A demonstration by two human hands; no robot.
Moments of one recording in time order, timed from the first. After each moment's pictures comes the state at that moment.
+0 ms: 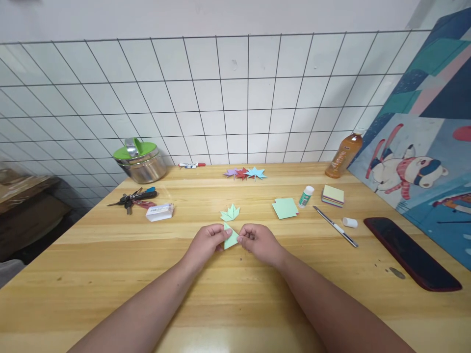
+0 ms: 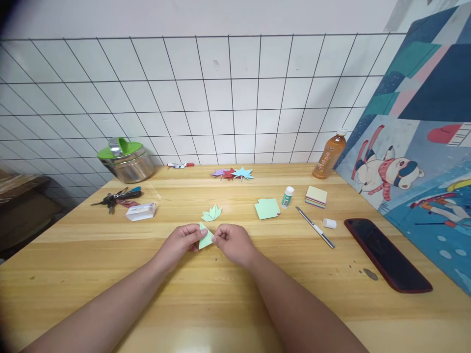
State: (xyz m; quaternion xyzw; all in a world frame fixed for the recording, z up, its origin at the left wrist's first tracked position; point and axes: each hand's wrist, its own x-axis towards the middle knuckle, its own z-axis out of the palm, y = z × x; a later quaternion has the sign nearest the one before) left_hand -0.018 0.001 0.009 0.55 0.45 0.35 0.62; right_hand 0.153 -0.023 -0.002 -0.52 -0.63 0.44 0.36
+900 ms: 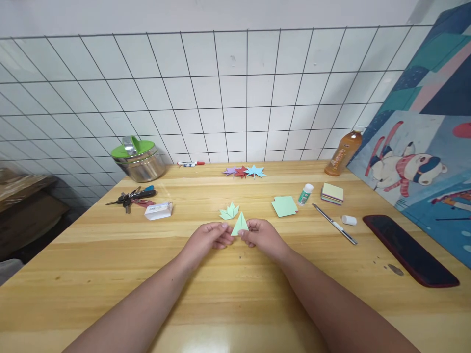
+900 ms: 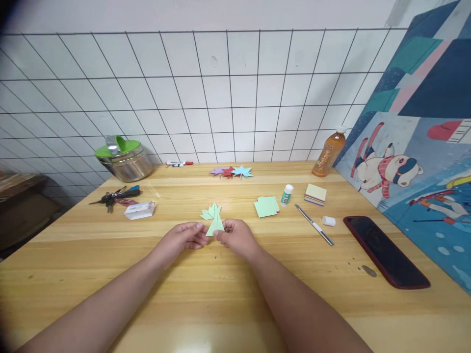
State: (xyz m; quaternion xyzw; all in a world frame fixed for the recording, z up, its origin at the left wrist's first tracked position) left_hand -0.021 0.003 0.012 0.52 0.47 0.31 0.64; right_hand 0.158 -0.018 0.002 -0.50 -0.53 0.55 0.41
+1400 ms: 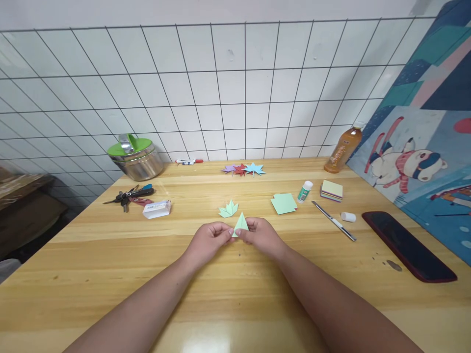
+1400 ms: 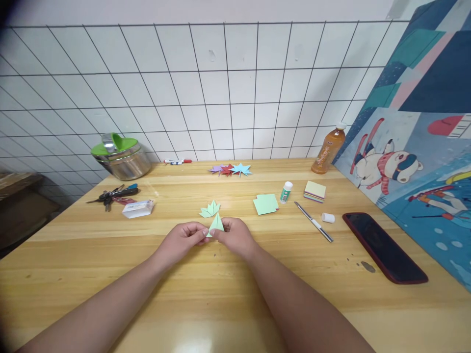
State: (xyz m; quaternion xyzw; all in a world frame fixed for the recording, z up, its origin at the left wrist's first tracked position) left_hand -0.014 0.000 0.003 0.63 0.46 0.31 0.55; right_hand 0.154 -0.019 0.003 -0.48 -0.54 0.55 0.42
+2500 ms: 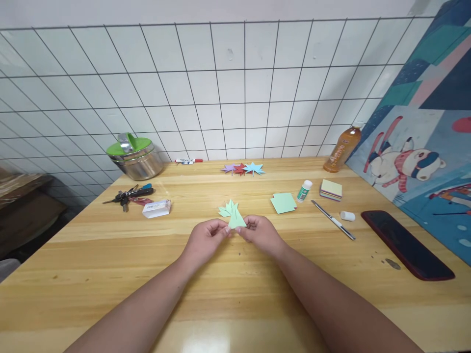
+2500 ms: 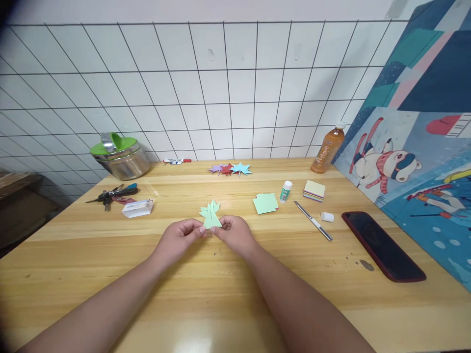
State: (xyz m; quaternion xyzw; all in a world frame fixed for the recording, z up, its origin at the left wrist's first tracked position) left_hand -0.018 0.000 0.008 0.68 0.46 0.33 0.45; right_hand 0.153 -0.017 0.000 -0.50 -0.54 0.52 0.43
